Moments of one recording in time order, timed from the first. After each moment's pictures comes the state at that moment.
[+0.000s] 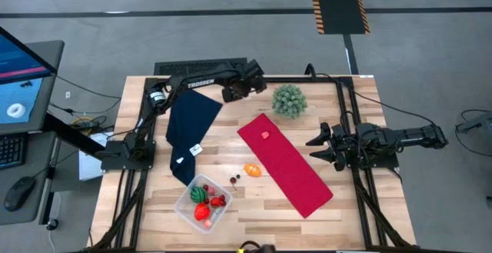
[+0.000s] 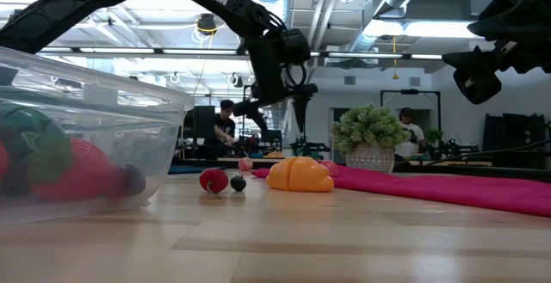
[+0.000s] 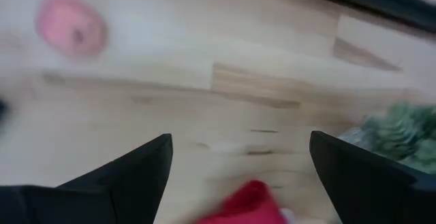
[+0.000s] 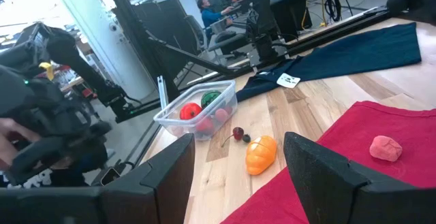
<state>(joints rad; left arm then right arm) 0.48 2.21 1.92 -0.85 -0.05 -1.28 0.10 0.06 0.03 -0.03 -0.08 0.38</state>
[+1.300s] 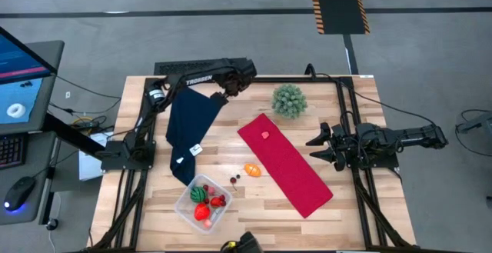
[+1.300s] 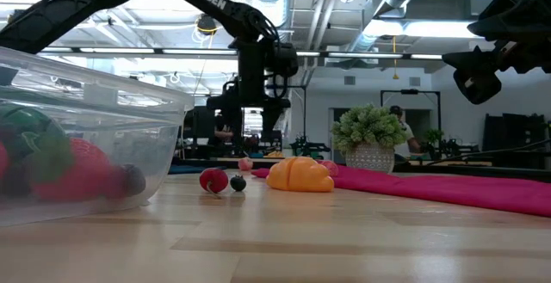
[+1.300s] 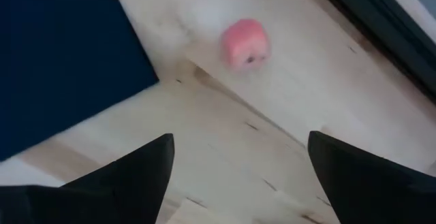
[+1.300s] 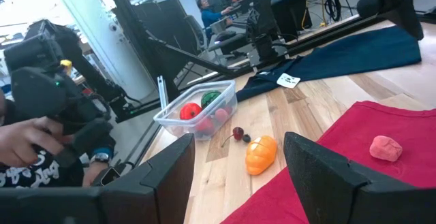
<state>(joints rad) 0.52 2.21 1.92 -1.11 -0.14 -1.70 0.10 0.06 0.03 -0.03 -0.08 0.38</state>
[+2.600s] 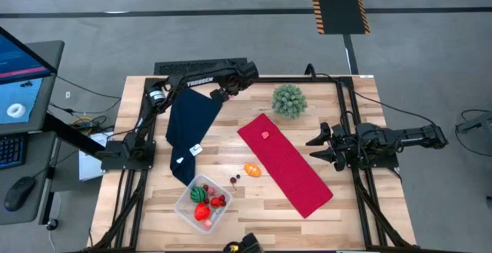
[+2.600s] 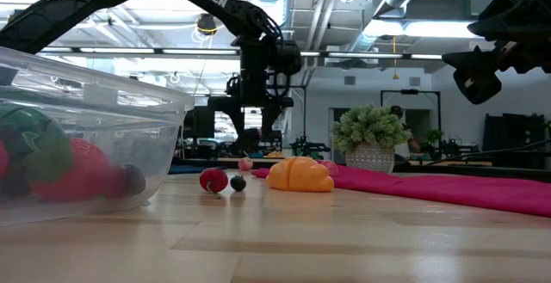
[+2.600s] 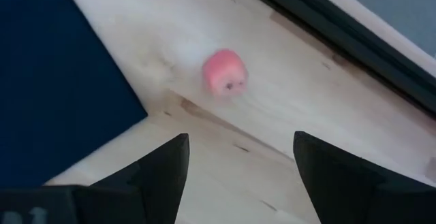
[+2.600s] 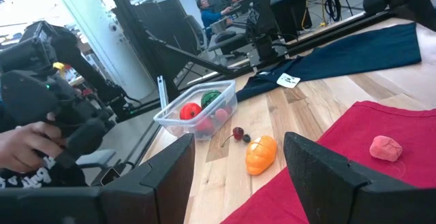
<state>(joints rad) 0.50 2.21 1.92 -1.08 -0.26 -1.61 0.10 0.06 0.03 -0.03 -0.08 0.38</state>
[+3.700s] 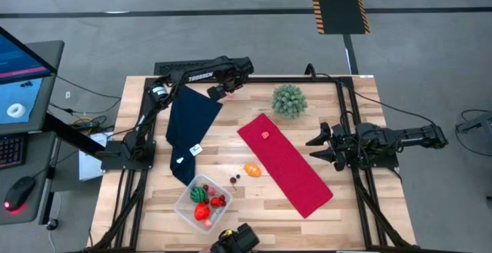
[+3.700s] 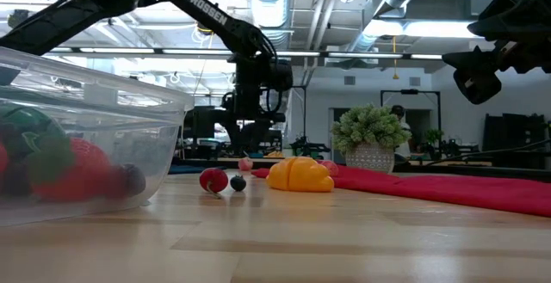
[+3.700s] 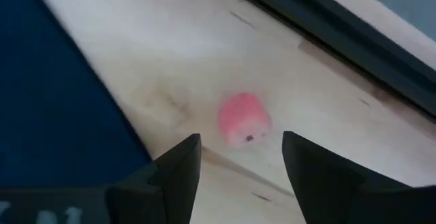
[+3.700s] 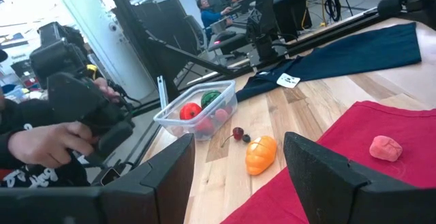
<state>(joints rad) 0.59 2.27 1.92 -1.08 -0.20 -1.52 0.10 0.06 0.03 -0.03 -0.08 0.38</state>
